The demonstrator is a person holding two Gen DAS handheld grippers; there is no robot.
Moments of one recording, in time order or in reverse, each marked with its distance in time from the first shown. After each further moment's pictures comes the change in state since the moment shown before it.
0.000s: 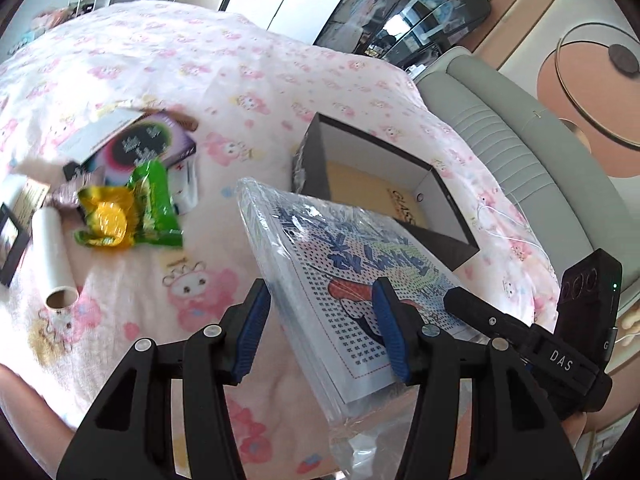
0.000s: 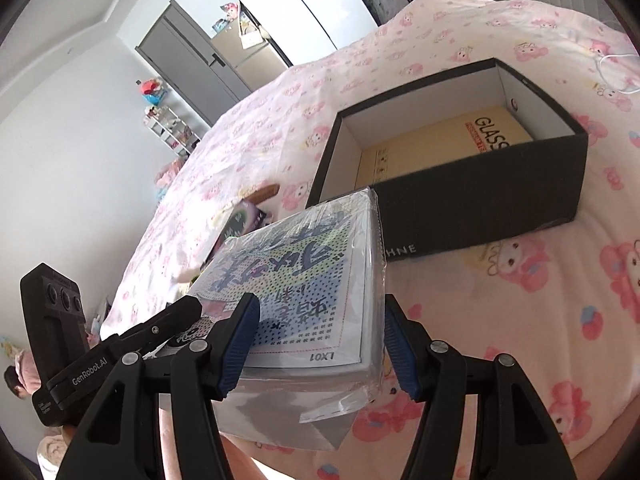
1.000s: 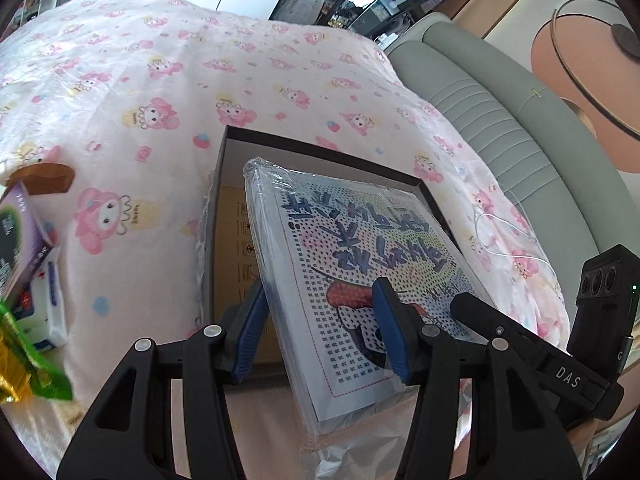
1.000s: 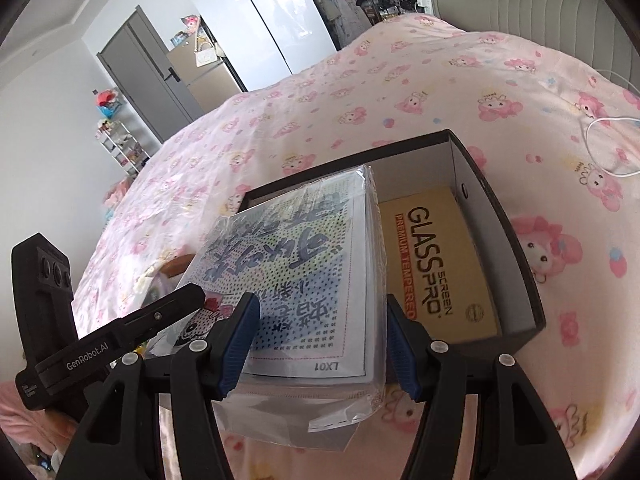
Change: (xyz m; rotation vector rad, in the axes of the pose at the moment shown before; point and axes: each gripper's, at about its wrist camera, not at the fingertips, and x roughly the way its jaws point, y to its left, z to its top) left arm 0.176 -0.059 0.115 0.079 0.124 -0.090; right arm 0.038 -0.079 0.128 -0.012 -0.035 -0.196
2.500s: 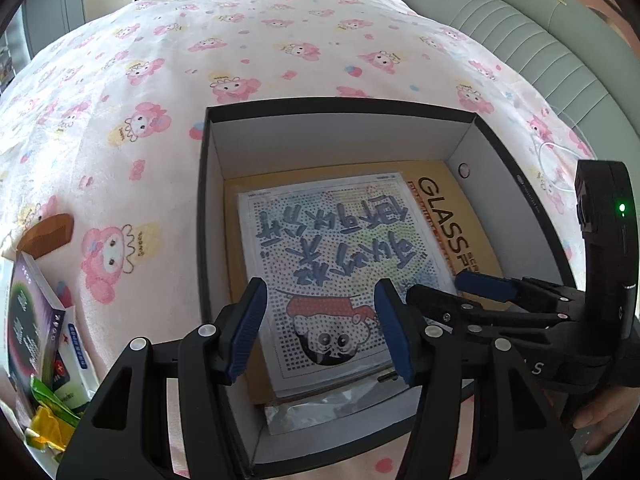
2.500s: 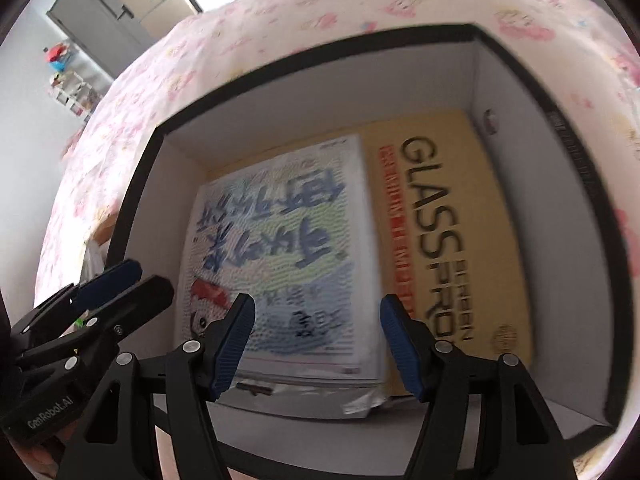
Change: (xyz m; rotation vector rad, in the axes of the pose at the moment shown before) left arm 0.060 -0.007 0.019 0.210 0.172 0.231; right arm 0.117 -0.024 0.013 0.012 0.321 -0.111
